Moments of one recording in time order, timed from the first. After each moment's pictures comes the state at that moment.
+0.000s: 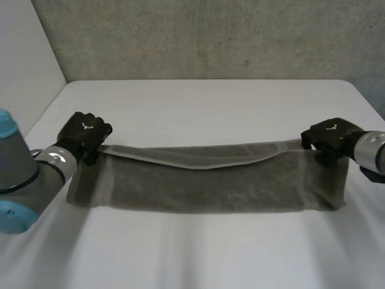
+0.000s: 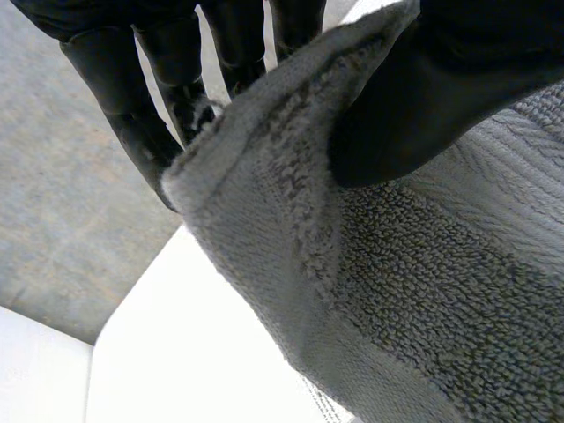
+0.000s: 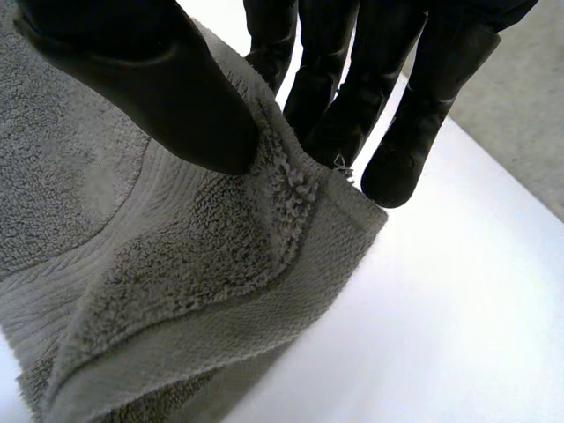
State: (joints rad) left arm 4.55 -2.00 -1.64 3.42 -1.33 3.79; right arm 1.63 -1.07 1.30 0.35 1.17 2.47; left_hand 1.45 1.52 1.55 1.52 1.49; right_hand 1.33 1.34 1.34 1.34 1.17
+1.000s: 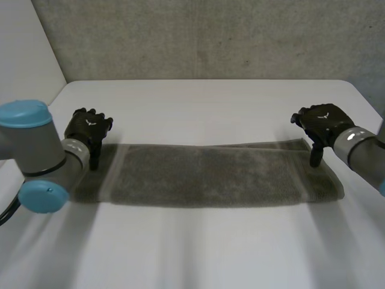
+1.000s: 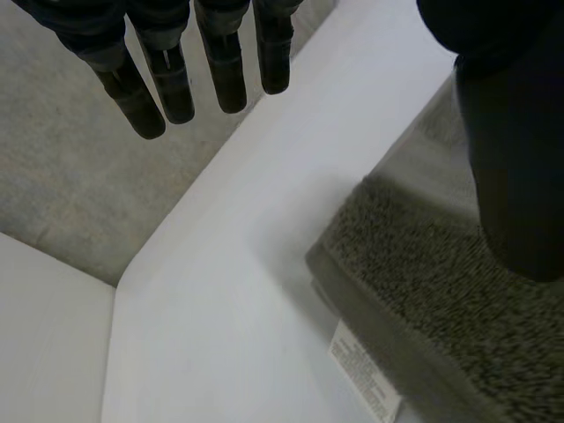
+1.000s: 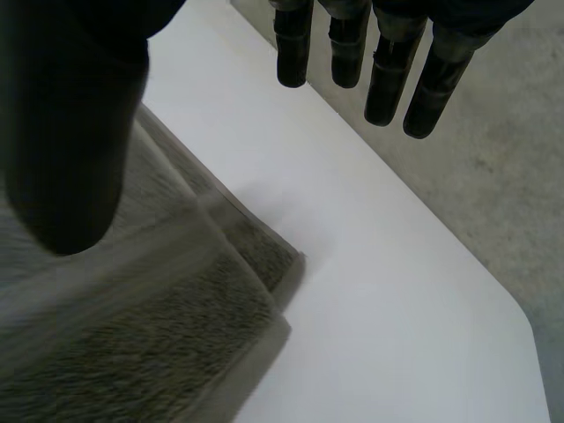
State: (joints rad) left arm 4.47 -2.17 -1.42 3.34 -1.55 3.77; right arm 1.72 -1.08 1.36 0.07 1.33 2.57; left_hand 0.33 0.32 0.31 0.32 0.29; right_hand 0.24 0.24 0.25 0.26 0.06
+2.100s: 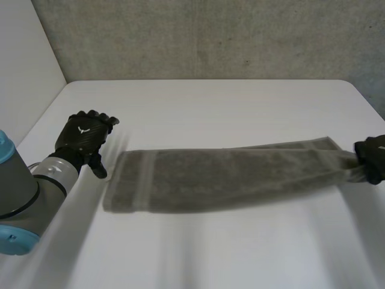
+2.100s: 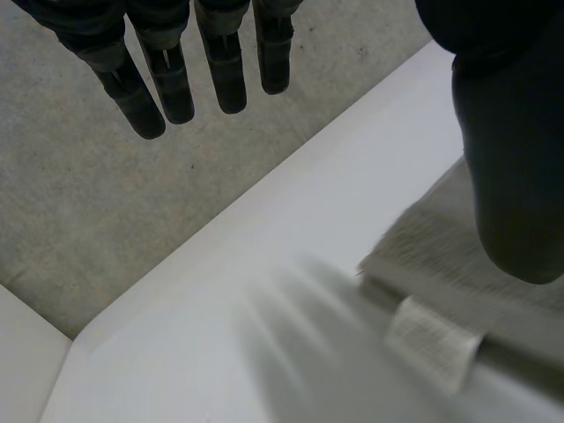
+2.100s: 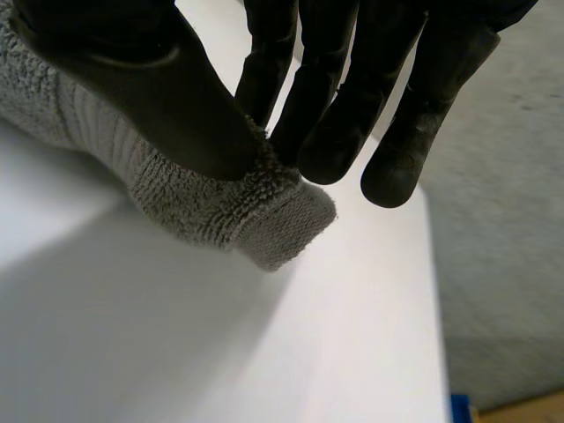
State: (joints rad) left arm 4.52 -1.88 -1.83 3.57 -1.36 3.54; right arm 1.37 -1.28 1.85 -0.27 1.22 2.50; left_hand 0.33 0.32 0.31 0.32 0.30; right_hand 1.31 1.30 1.33 1.34 1.16
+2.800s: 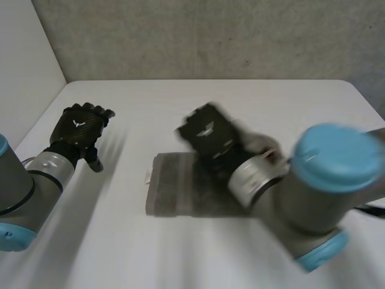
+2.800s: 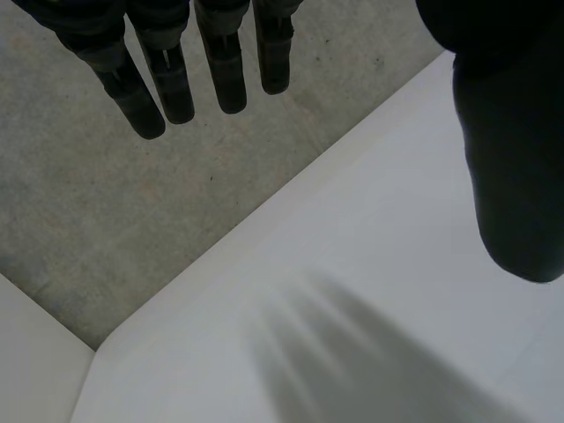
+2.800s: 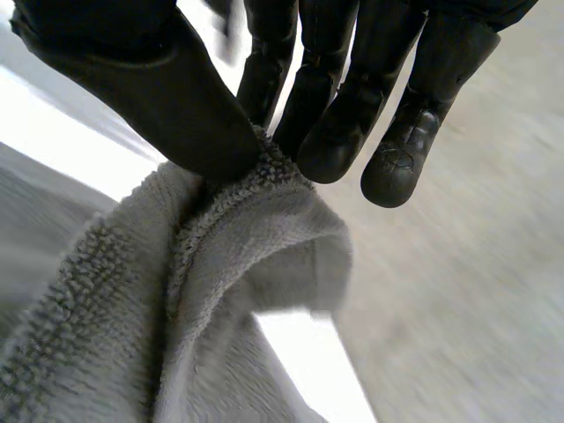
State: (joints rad) left arm 4.53 -1.85 -1.82 3.58 -1.37 3.54; right arm 2.29 -1.14 1.51 -0.34 1.34 2.48; left_hand 0.33 0.32 0.31 0.32 0.30; right_hand 1.32 1.31 1.34 1.34 1.16
